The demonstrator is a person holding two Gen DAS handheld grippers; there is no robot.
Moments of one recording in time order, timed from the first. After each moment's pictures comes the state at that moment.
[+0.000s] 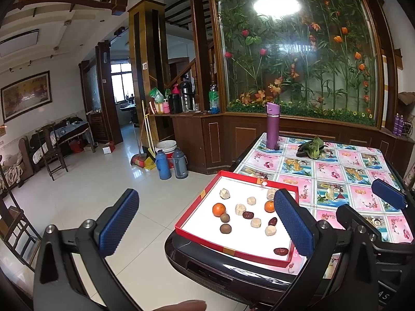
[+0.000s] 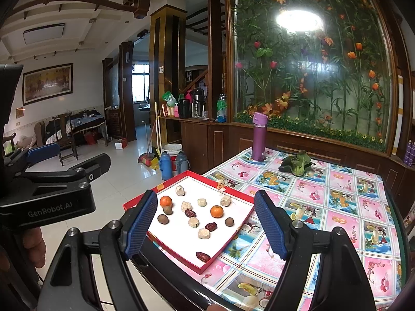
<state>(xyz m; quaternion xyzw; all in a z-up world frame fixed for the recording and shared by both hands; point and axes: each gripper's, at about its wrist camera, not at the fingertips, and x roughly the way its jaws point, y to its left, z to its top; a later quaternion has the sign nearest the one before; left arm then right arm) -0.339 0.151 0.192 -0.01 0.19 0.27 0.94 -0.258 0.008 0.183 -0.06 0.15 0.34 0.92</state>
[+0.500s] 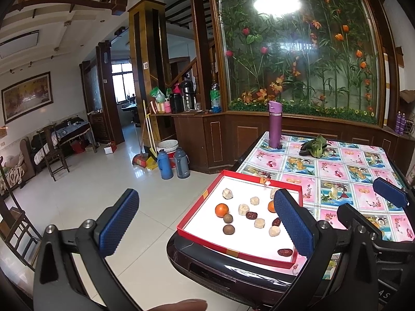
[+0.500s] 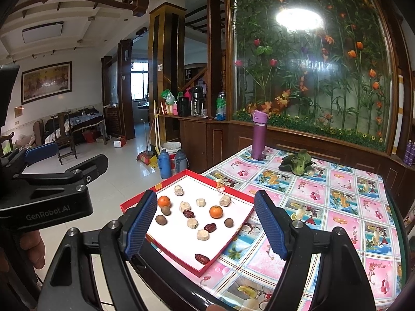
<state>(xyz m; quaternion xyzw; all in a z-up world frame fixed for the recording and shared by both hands) -0.335 0.151 0.192 -0.01 0.19 0.28 0.94 -0.256 0.009 0.183 -0.06 0.16 0.35 0.92</state>
